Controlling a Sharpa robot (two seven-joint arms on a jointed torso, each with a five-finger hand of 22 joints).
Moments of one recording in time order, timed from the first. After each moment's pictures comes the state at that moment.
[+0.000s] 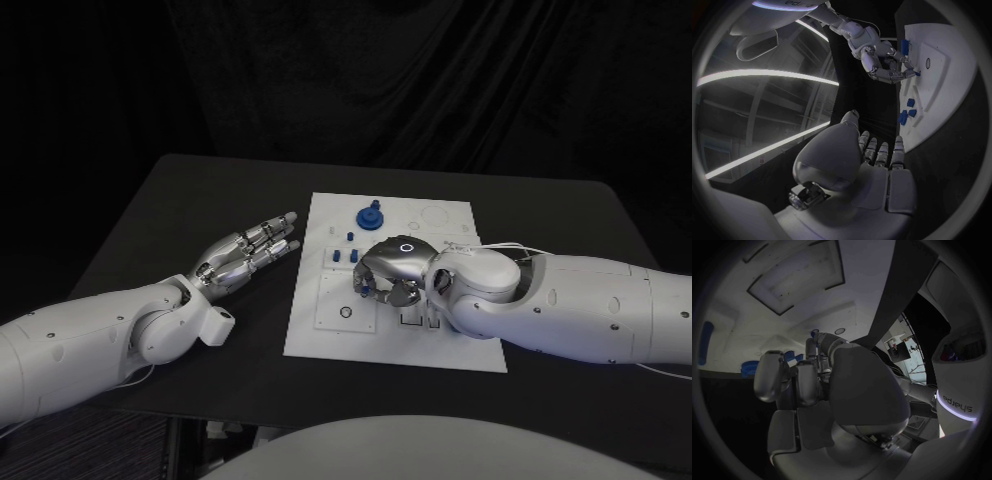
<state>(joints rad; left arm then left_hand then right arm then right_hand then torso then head) 1.03 -0.91 -0.21 1.38 -0.24 0.15 0.68 1.49 0.23 -0.17 0.22 0.45 0.27 -0.03 0.04 0.03 0.07 -0.01 0.09 0.02 0.00 0.05 0.00 0.00 0.13 0.08 0.12 0.04 0.23 1.17 -0.70 -0.25 1.62 -1.71 -0.27 -0.13 1.53 -0.15 0.44 0.09 0.33 0.91 0.13 0.36 0.32 0.90 0.06 0.72 0.31 1.46 -0.02 1.39 1.20 0.09 1.43 0.09 1.23 1.31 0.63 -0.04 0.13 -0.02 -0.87</state>
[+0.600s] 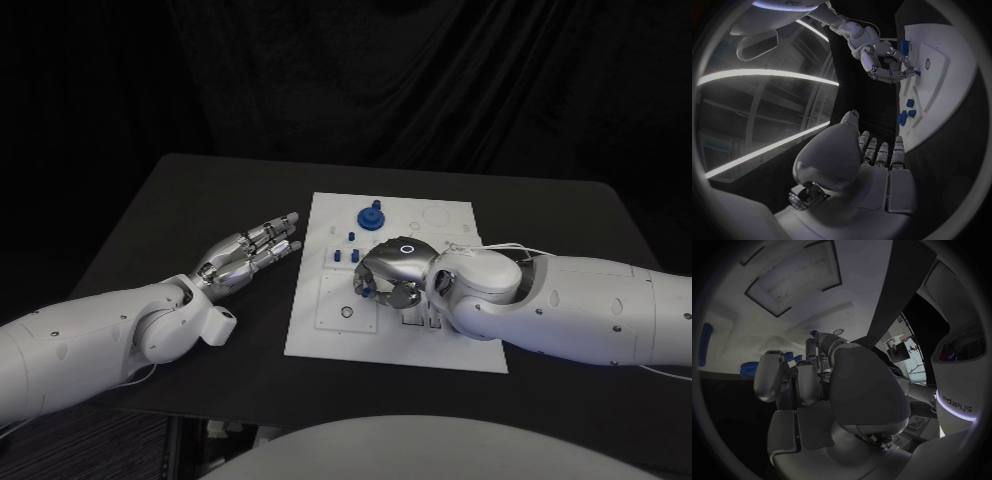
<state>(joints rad) 1.03 -0.90 -0.21 1.38 -0.24 0.15 0.68 1.49 0.23 -0.17 0.22 0.45 0.27 -0.03 0.04 0.03 0.07 -0.01 0.09 0.02 0.00 0.05 0.00 0.00 0.13 0.08 0.12 0.04 0.23 1.17 -0.71 -0.25 1.62 -1.71 -0.26 -0.13 1.52 -0.14 0.45 0.10 0.33 0.91 0.13 0.36 0.32 0.90 0.06 0.70 0.30 1.46 -0.01 1.39 1.20 0.09 1.43 0.09 1.23 1.31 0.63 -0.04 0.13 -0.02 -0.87</state>
